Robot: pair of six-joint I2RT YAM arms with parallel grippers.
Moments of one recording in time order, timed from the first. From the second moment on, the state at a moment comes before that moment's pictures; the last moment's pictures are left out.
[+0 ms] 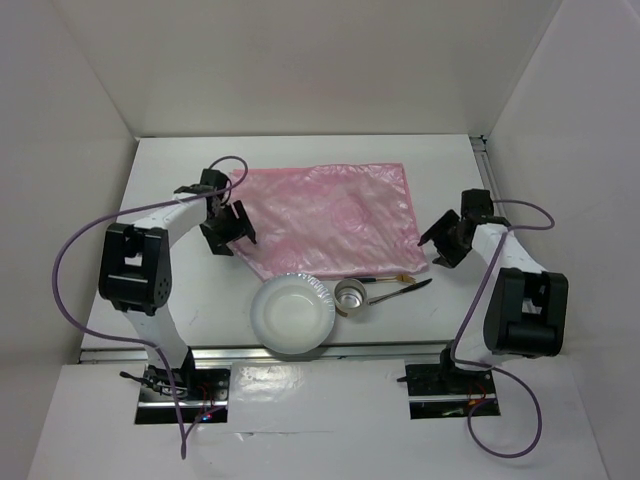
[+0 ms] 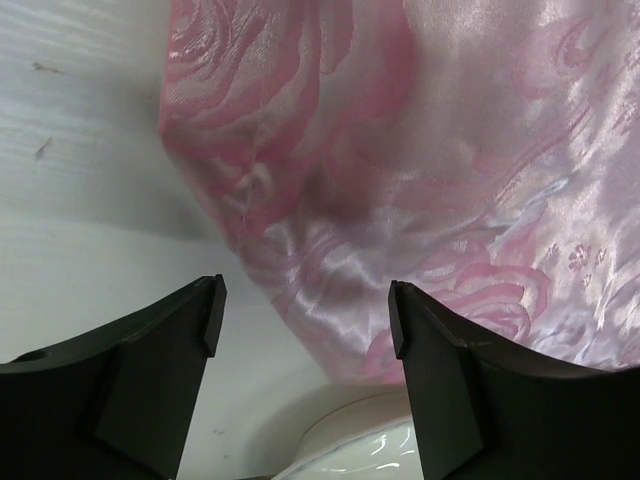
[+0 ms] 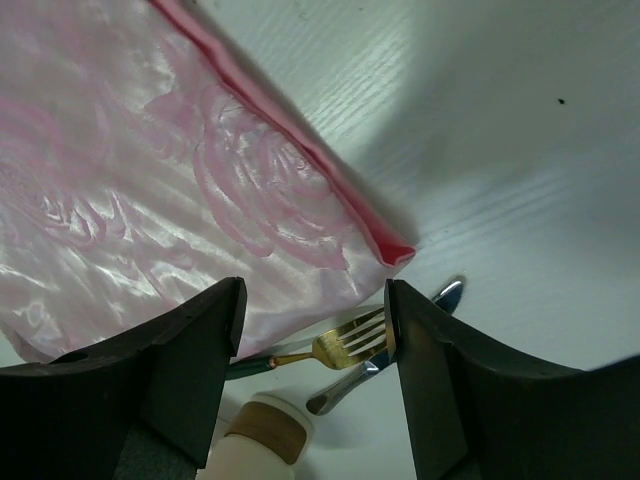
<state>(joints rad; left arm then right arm) -0.11 1.80 1.24 -0.69 0.14 -0.62 -0.13 1.46 0.91 -0.55 -0.15 0.73</state>
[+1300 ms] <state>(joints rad) -0.12 1.92 1.38 -0.66 0.13 -0.65 -0.16 1.50 0.72 -0.28 -0.24 0.79</state>
